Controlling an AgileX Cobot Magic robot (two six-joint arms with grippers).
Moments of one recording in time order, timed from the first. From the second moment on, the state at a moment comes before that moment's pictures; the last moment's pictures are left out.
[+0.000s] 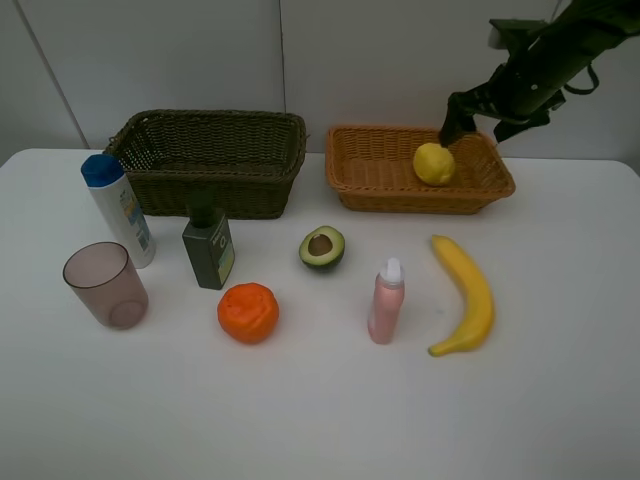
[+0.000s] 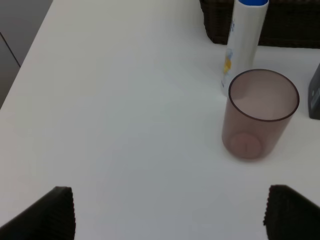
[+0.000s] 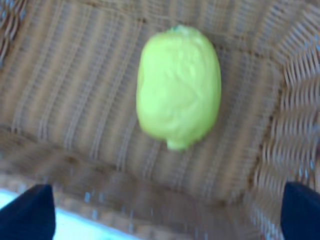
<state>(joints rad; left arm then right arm) 0.05 -0.01 -0.41 -0.01 1.08 -0.04 0.08 1.98 -1.58 0.19 0.80 -0.38</state>
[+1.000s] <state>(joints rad) 0.05 -0.01 -0.41 -0.01 1.08 -0.04 0.08 1.93 -1.58 0.13 1.21 -0.31</state>
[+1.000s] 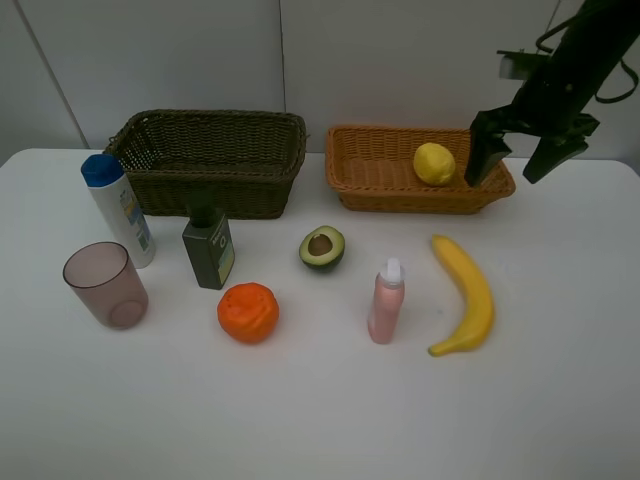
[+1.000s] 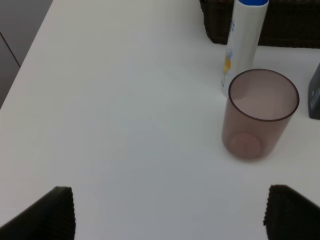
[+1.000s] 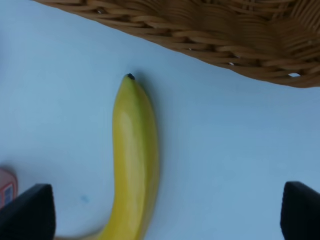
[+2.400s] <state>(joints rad) 0.05 -0.01 -0.41 -0.01 1.08 -0.04 0.15 1.88 -1.02 0.10 0.68 -0.30</state>
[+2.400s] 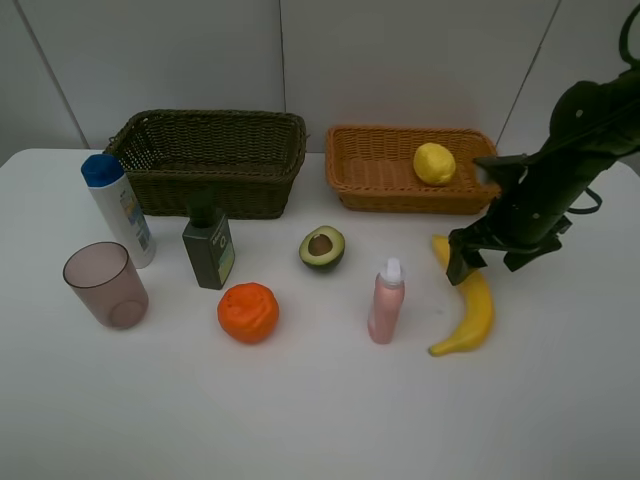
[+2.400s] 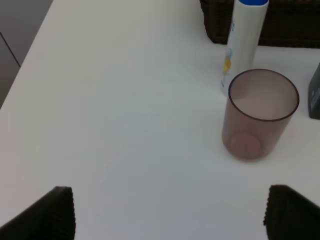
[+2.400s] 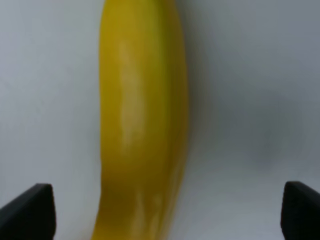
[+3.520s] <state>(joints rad) 0.05 -0.01 -0.41 -0.01 1.08 -0.04 0.15 1.93 -1.02 0.11 0.65 -0.30</state>
